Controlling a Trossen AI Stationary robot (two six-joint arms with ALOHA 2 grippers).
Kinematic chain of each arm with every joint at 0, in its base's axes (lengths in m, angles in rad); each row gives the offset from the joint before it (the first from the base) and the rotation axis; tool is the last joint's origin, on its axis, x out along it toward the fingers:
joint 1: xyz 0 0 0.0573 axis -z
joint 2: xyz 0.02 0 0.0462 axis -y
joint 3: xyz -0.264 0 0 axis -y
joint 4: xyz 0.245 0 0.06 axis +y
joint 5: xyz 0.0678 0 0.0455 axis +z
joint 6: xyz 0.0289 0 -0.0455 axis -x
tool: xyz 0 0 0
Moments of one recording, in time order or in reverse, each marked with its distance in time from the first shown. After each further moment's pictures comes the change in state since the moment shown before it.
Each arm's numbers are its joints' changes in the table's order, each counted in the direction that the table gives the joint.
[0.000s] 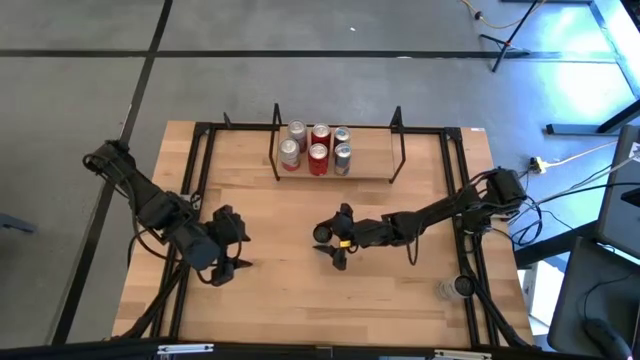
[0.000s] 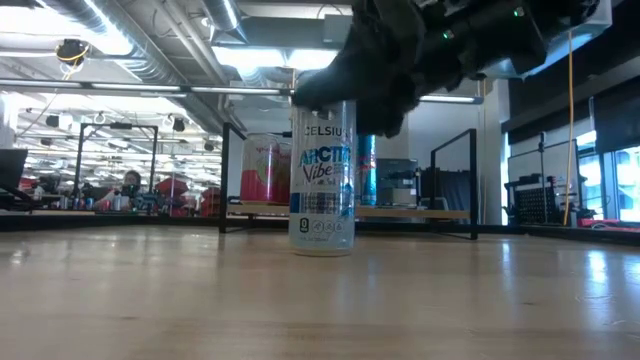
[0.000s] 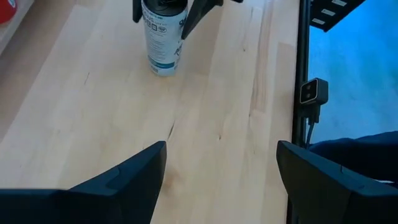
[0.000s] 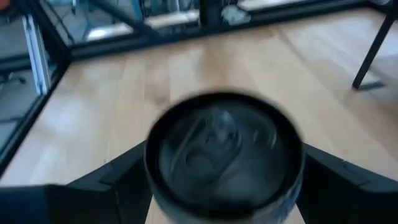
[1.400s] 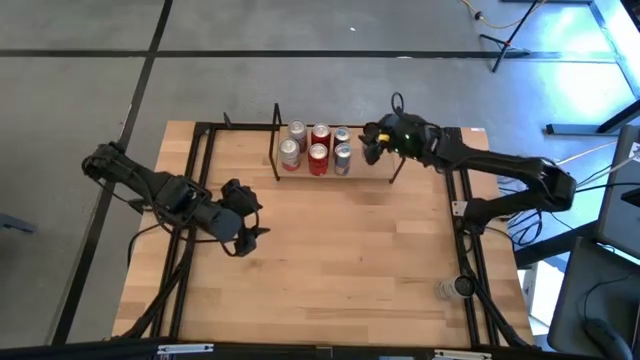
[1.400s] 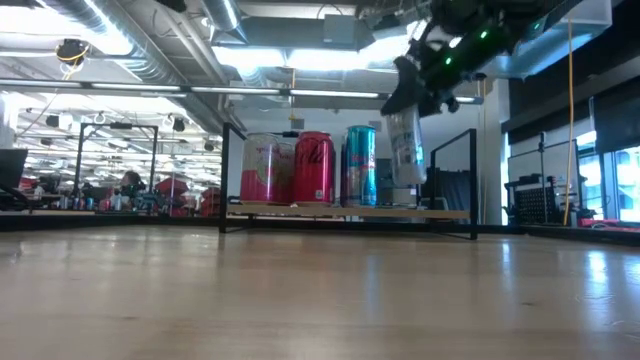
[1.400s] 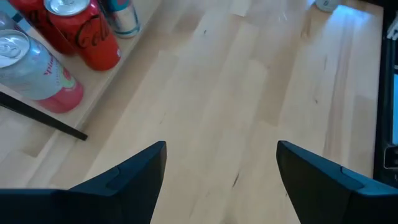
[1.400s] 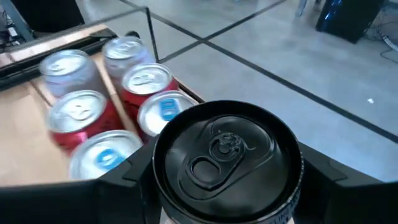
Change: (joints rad) left arm -0.214 0.000 0.000 0.000 0.126 -0.134; right arm 0.727 0.470 -0.001 0.505 0.078 0.160
